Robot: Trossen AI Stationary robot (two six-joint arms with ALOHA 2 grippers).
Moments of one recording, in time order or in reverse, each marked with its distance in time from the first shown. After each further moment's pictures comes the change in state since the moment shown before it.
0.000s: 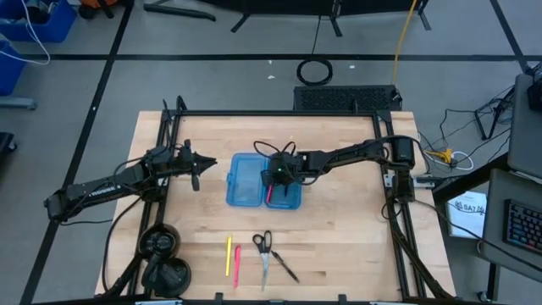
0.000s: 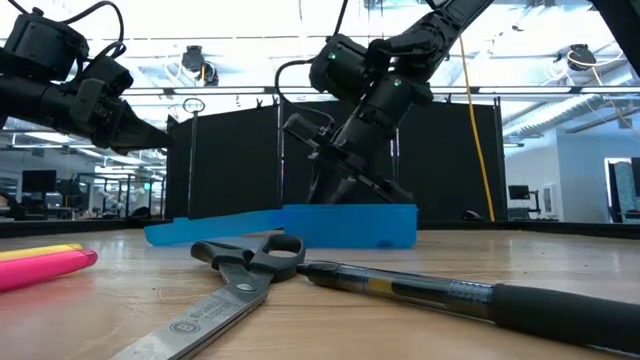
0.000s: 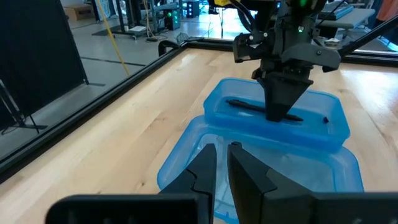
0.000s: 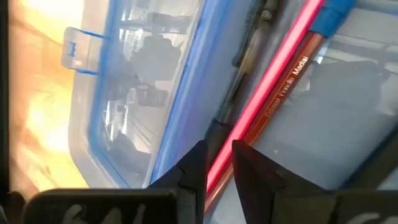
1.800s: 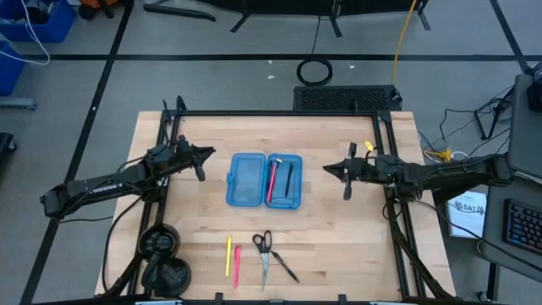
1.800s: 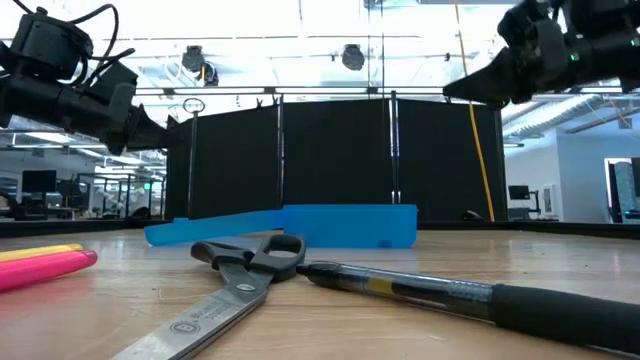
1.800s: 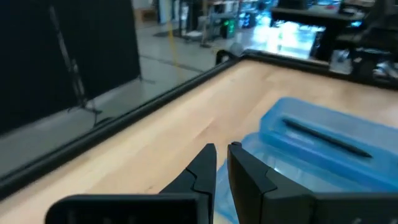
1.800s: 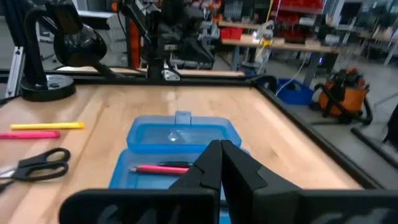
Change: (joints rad) left arm 0.000 0.105 0.000 0.136 -0.240 -0.100; right arm 0.074 -1.274 -1.007 0.566 0.180 -1.291
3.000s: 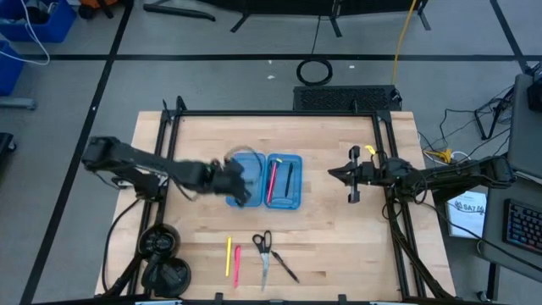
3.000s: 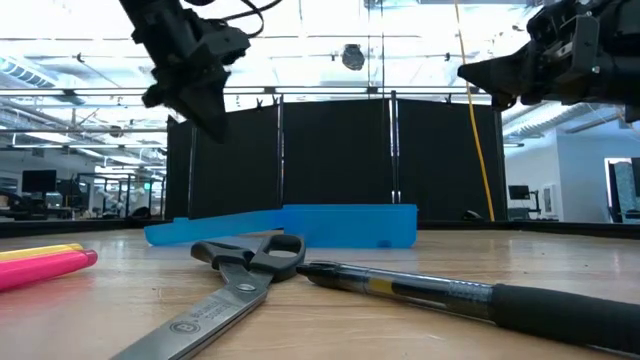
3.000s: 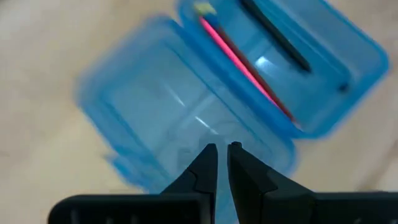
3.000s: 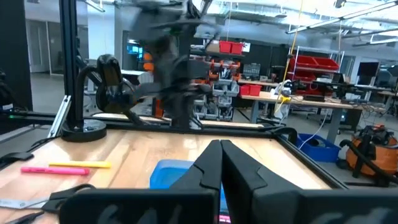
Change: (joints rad) left arm -0.618 1.056 0.991 -0.874 -0.333 -0.799; right arm -0.027 0.003 -0.177 0.433 -0.153 -0.026
